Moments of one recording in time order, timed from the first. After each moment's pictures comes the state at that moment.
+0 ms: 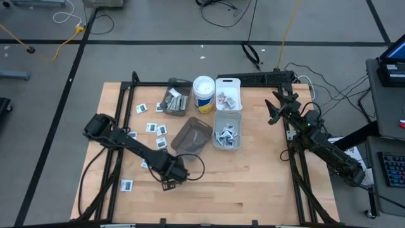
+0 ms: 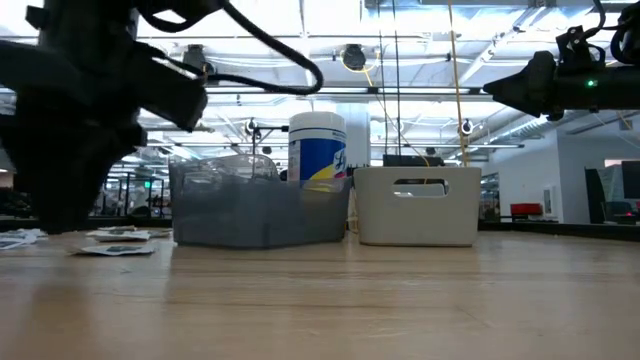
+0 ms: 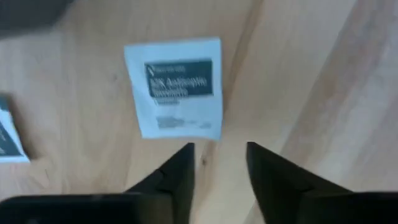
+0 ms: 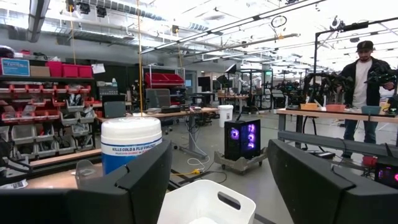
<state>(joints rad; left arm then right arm) -0.44 1.83 1.18 -0.98 0.03 -0.72 -0.74 0.01 0.01 0.25 -0.03 0.01</state>
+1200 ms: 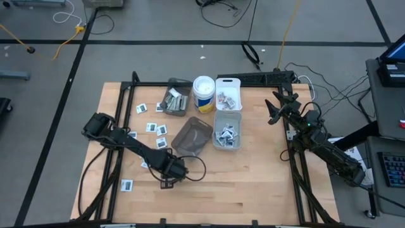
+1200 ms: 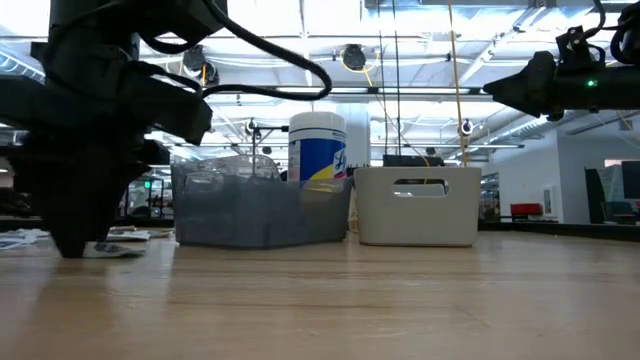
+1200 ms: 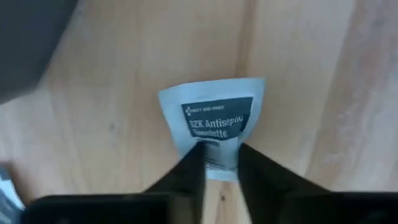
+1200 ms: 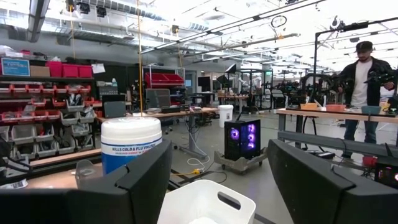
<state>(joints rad) -0.42 1.83 1.08 -0.80 0.02 -0.52 -0.74 0.01 0.01 0.25 -0.03 0.01</state>
